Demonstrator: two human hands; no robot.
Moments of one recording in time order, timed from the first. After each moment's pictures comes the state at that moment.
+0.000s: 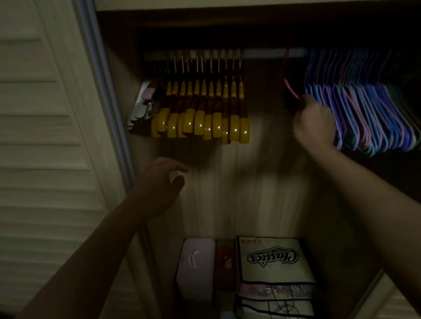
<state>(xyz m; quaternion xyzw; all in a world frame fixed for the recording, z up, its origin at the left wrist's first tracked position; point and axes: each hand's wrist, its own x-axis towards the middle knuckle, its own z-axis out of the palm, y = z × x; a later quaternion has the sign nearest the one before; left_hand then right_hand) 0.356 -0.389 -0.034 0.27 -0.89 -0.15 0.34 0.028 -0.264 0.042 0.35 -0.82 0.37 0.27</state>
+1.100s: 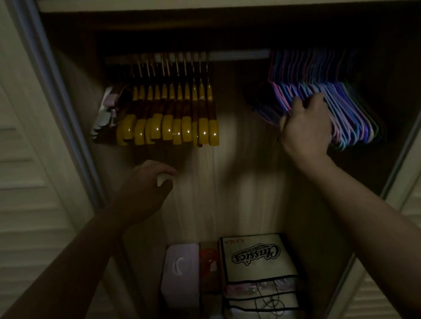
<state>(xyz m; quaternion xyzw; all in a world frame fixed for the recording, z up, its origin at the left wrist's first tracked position) 0.324 -0.379 -0.023 0.24 -0.91 -0.15 0.31 0.013 -0.220 0.021 0.31 -0.81 0.25 0.43</state>
